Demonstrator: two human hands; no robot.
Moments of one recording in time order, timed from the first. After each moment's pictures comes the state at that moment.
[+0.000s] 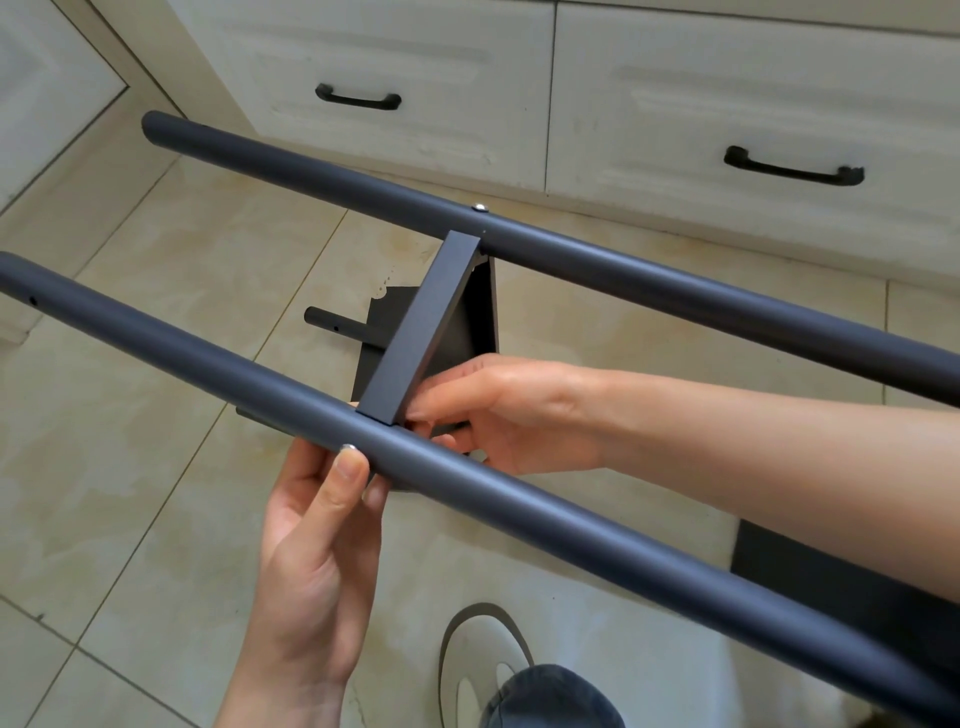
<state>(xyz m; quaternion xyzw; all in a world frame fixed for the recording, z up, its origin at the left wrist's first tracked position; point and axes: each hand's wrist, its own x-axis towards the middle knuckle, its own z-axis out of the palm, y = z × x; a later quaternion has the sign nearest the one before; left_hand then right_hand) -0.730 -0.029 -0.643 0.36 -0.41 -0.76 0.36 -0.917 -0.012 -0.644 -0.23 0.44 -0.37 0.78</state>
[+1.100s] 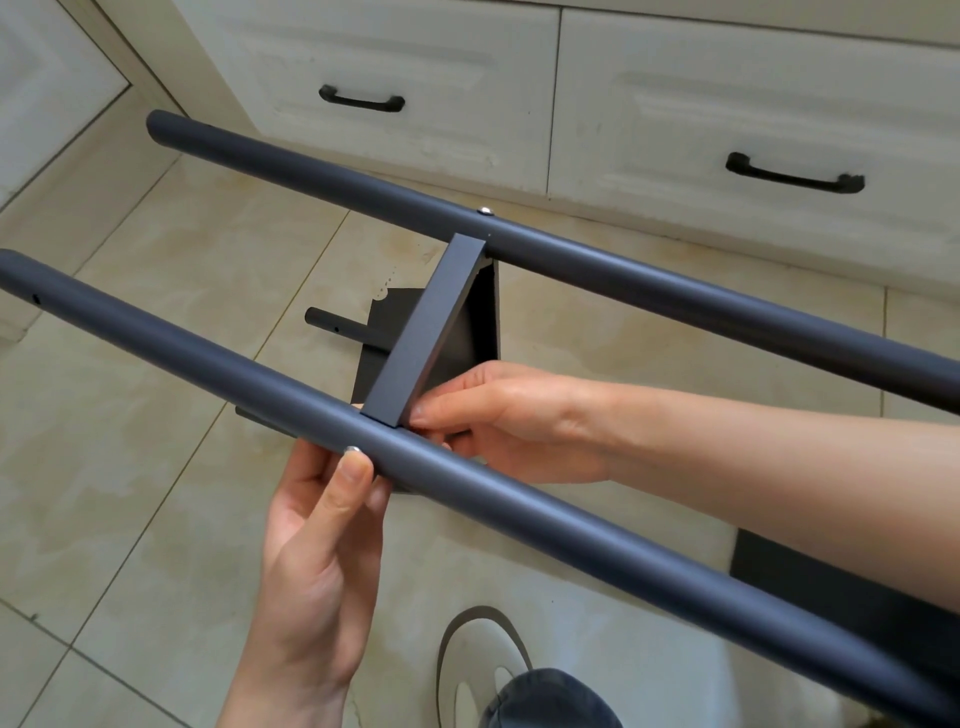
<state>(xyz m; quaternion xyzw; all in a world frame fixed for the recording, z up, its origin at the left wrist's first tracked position) -0.727 -0.030 -0.653 0.36 -0.41 -0.76 0.36 -0.911 -0.010 -0.646 -0.23 0.46 -0.40 0.76</state>
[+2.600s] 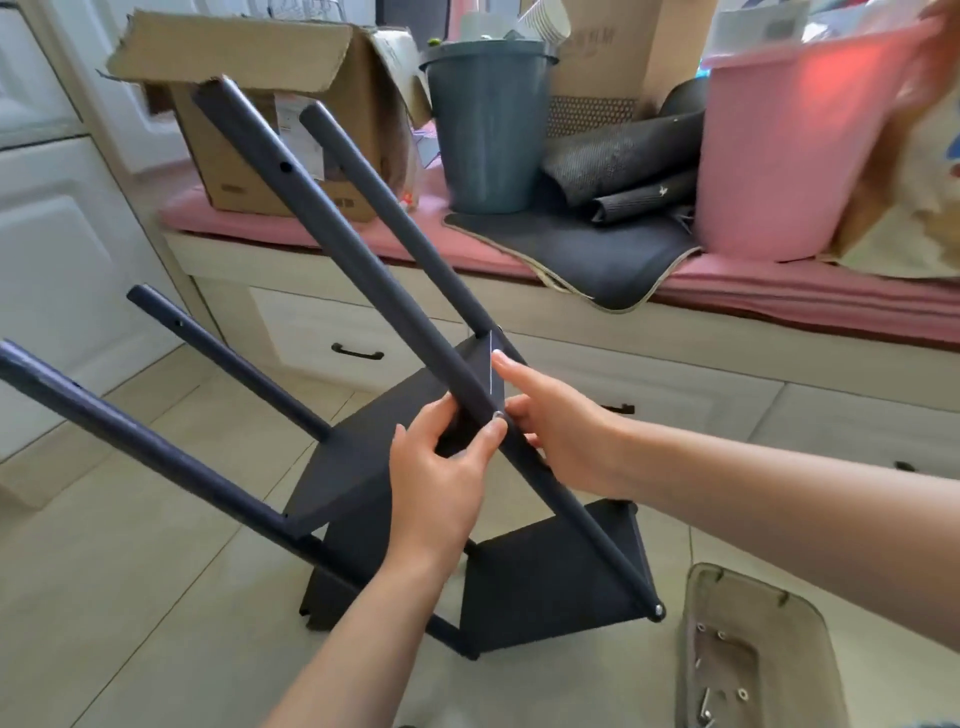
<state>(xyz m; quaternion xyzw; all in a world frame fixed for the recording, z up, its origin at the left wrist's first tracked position) -0.827 0.048 -0.482 0.32 -0.69 -0.53 0.39 -0.955 0.101 -0.443 -0.27 0.68 -0.45 0.51</state>
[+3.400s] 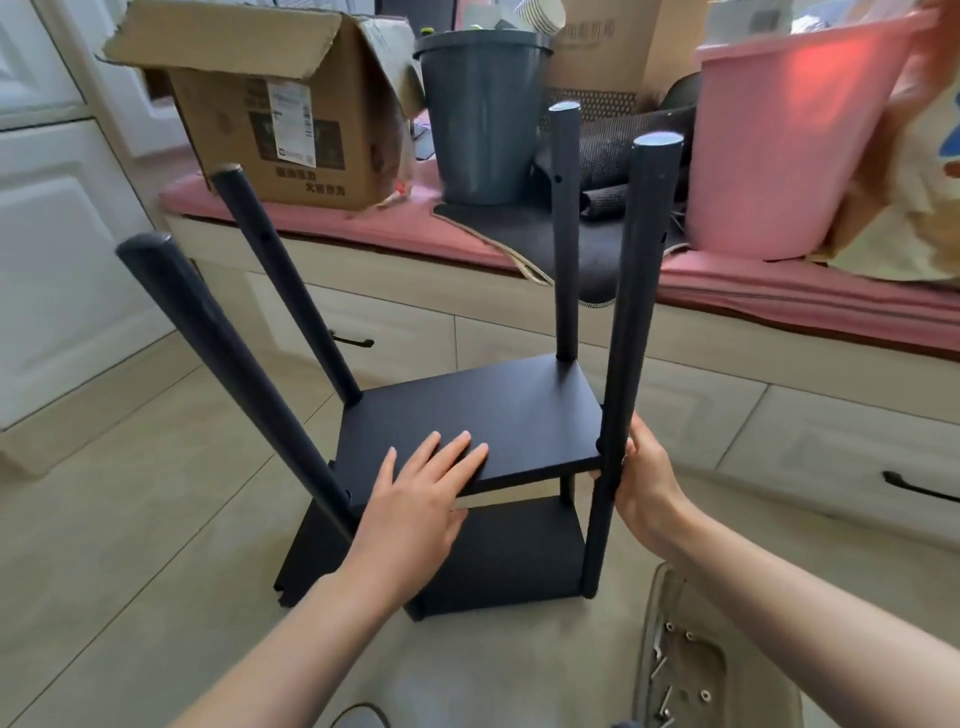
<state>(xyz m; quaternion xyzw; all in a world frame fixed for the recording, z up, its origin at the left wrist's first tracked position) -0.827 0.057 -0.544 0.26 -0.96 -0.08 0.08 -1.039 0.188 -0.546 -0.15 0.64 -0.68 0.34</state>
